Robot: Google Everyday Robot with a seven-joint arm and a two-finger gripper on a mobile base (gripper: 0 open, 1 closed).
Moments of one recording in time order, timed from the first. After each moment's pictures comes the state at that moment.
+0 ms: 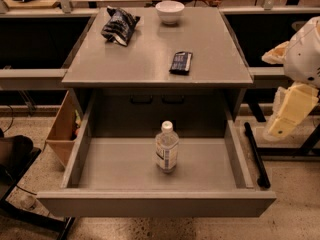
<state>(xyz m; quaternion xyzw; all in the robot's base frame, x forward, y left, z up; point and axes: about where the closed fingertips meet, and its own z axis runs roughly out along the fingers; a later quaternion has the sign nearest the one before) 0.448 -0.205 0.954 -0.61 0.77 0.00 0.20</state>
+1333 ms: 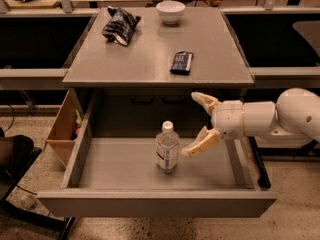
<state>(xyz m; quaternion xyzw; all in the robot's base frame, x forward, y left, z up) 0.529 -0.071 0.799 -0.54 0.61 0.30 0.49</state>
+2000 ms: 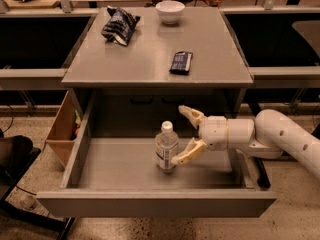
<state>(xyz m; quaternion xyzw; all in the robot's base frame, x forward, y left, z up) 0.538 -0.047 0.743 -0.51 0.58 0.38 0.51</state>
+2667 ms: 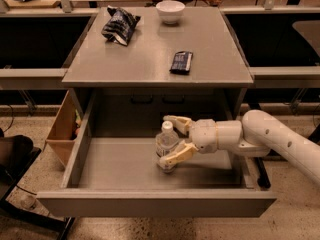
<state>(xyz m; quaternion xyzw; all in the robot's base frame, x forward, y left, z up) 0.529 -0.018 0.724 -0.52 0.57 0.42 0.48</state>
